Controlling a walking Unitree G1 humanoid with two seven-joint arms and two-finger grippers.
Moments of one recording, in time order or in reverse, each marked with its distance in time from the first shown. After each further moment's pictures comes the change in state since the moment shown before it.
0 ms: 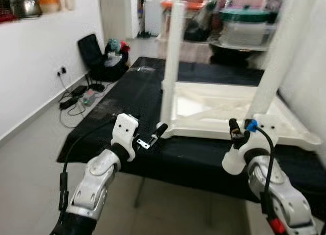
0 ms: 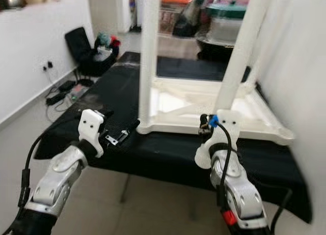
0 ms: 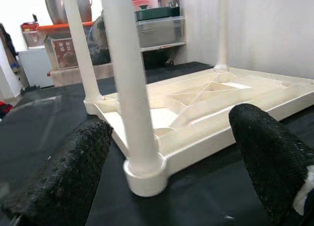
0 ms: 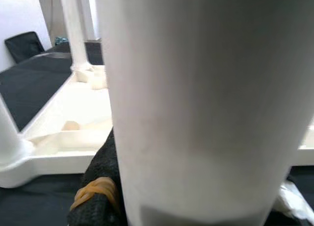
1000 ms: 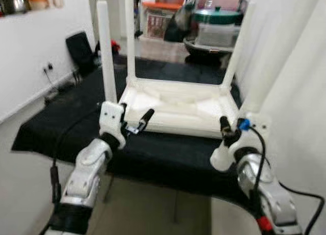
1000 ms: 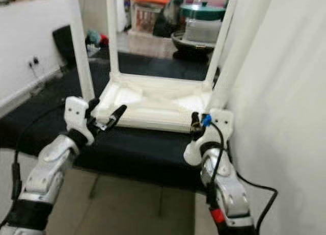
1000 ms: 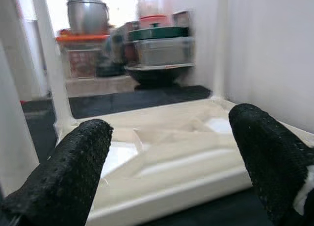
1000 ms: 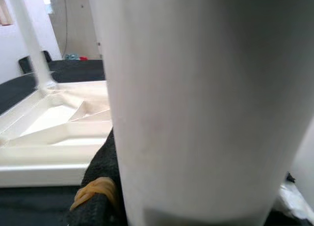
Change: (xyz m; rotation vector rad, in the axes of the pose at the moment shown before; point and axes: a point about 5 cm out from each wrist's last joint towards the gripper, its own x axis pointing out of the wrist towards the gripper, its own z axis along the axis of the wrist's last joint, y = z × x) left arm 0.003 0.021 0.004 -0.082 -0.030 0.138; right arm 0.000 0.015 -0.002 0.043 -0.017 0.049
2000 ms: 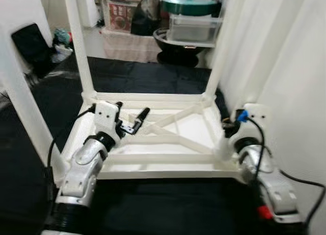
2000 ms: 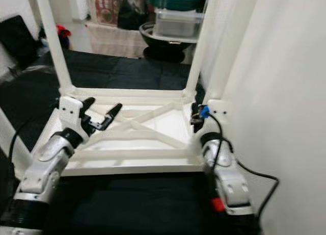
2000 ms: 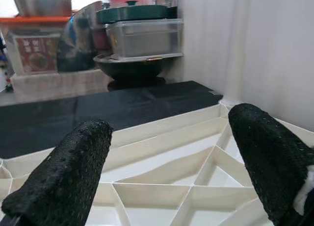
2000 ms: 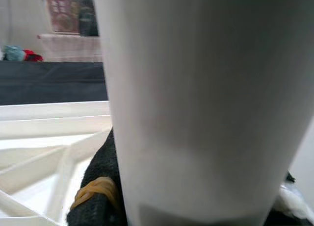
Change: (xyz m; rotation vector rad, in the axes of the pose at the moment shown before) left arm -0.007 0.018 0.006 0.041 0.000 0.005; right arm 0.012 -0.005 0.010 -0.060 -0.028 -0.010
